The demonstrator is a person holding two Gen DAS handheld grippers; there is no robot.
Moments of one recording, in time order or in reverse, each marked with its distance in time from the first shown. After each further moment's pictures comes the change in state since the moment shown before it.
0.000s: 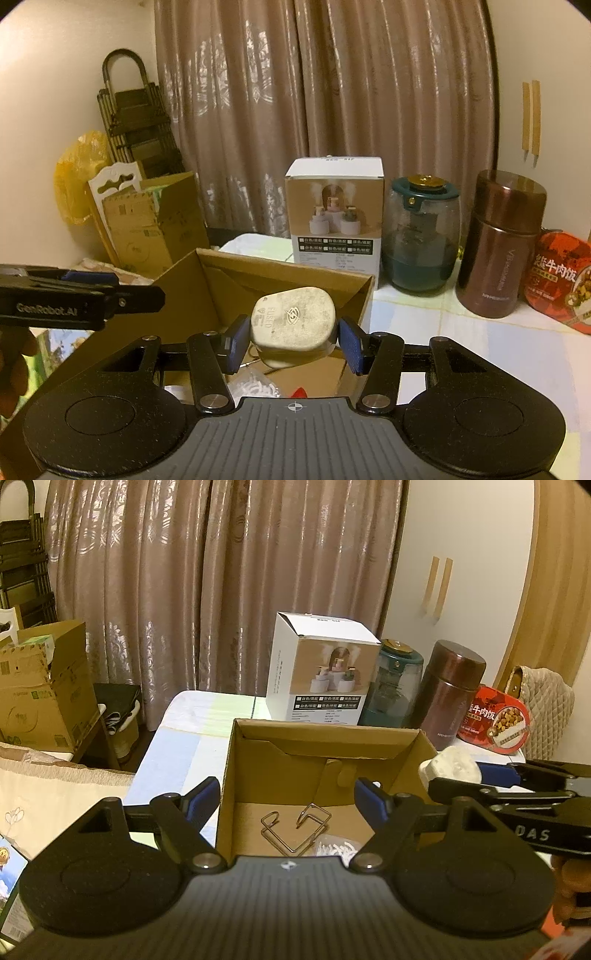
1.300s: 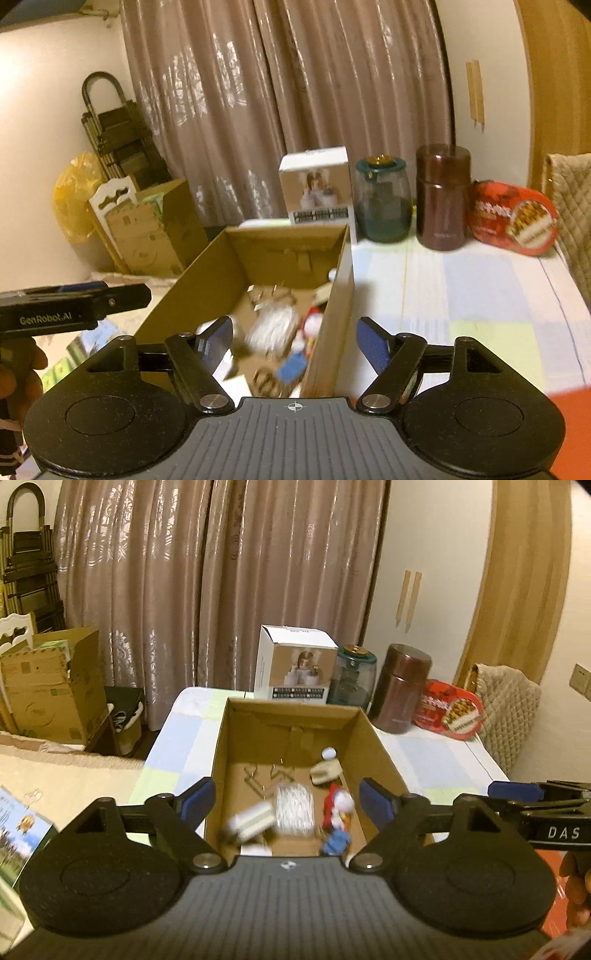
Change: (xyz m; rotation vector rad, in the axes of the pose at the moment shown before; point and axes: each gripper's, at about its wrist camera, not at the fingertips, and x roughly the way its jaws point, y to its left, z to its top) left arm -0.149 -0.034 -0.047 0.009 -0.028 -0.013; right arm -0.157 0.039 -0.037 0.153 0.033 -0.047
